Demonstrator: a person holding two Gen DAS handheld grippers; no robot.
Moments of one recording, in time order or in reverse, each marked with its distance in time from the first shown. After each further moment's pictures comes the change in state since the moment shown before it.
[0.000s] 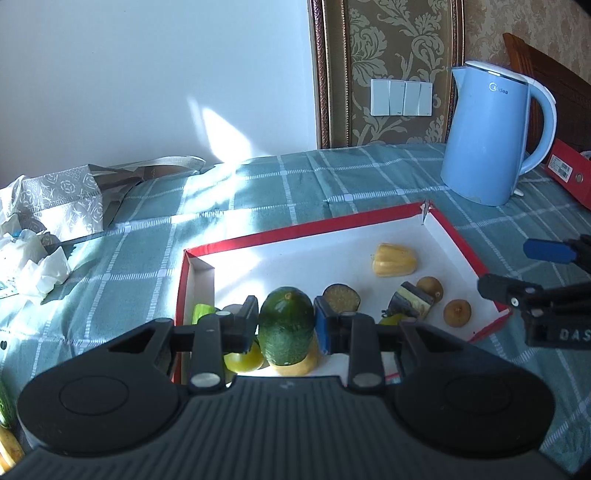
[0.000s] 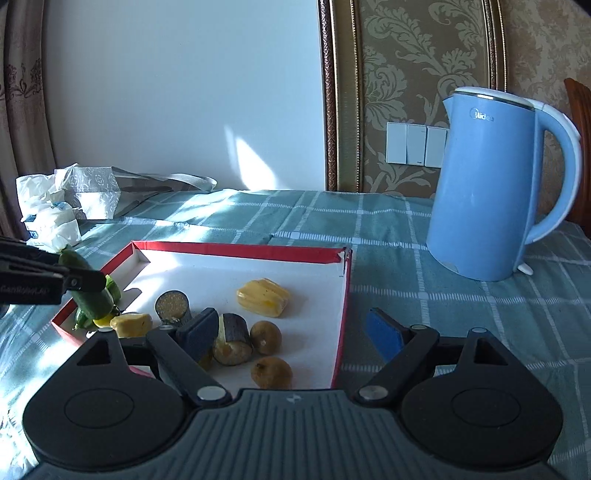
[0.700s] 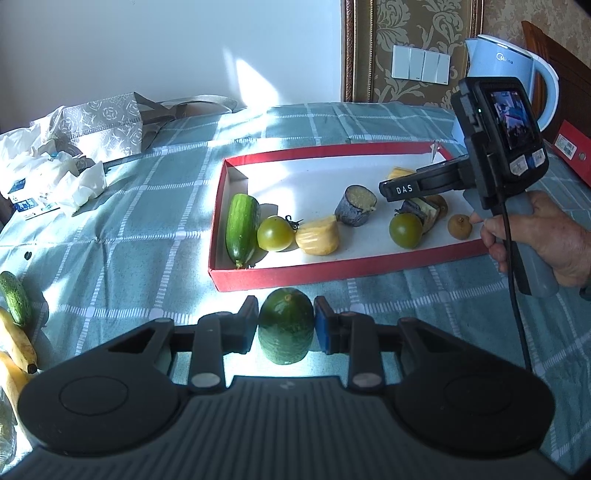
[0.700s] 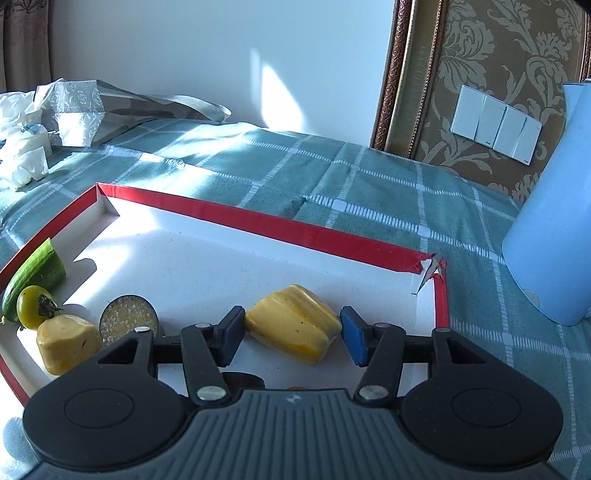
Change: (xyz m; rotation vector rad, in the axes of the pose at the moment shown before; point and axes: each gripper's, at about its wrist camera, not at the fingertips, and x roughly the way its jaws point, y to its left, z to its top) left arm -0.054 0.014 -0.074 -0.077 0.108 0.041; right arm 0.141 0.045 0.022 -0.170 0.187 -0.003
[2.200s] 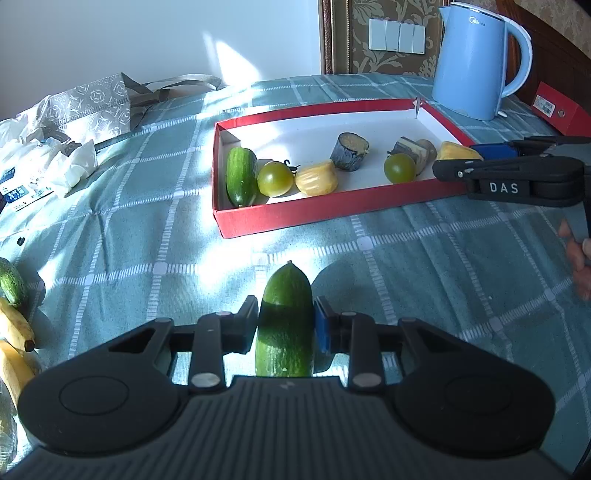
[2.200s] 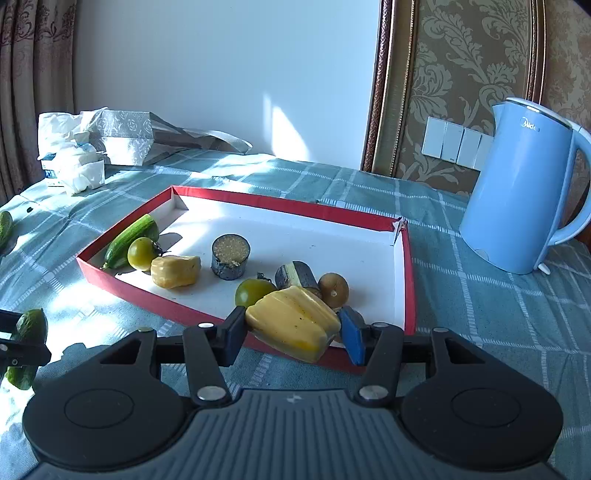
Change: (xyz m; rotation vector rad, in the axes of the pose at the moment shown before) left arm -0.002 0.019 -0.045 0.076 0.037 -0.050; right arm -0.119 0.032 -0.070 0.036 -0.128 -0.020
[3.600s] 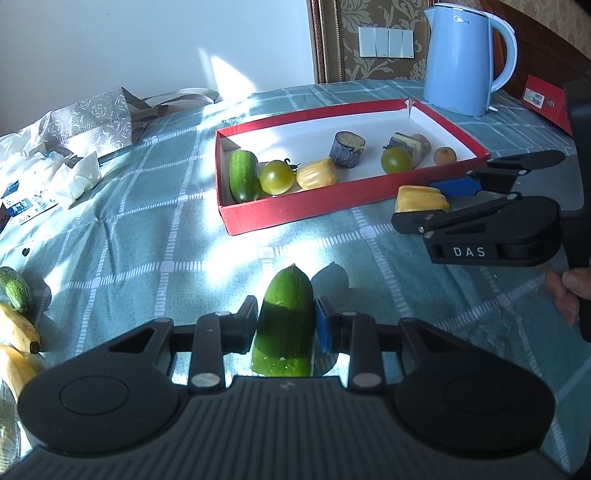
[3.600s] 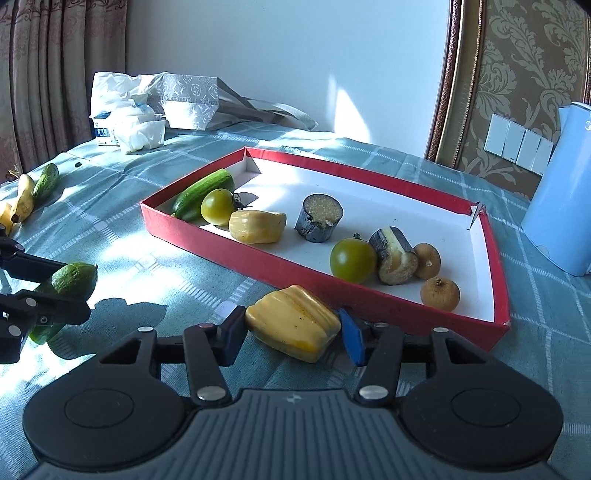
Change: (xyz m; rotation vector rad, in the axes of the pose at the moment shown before) left arm -0.005 0.002 -0.021 0.054 -0.061 0.009; right arm 0.004 0.051 -0.030 -0.105 0.032 0.123
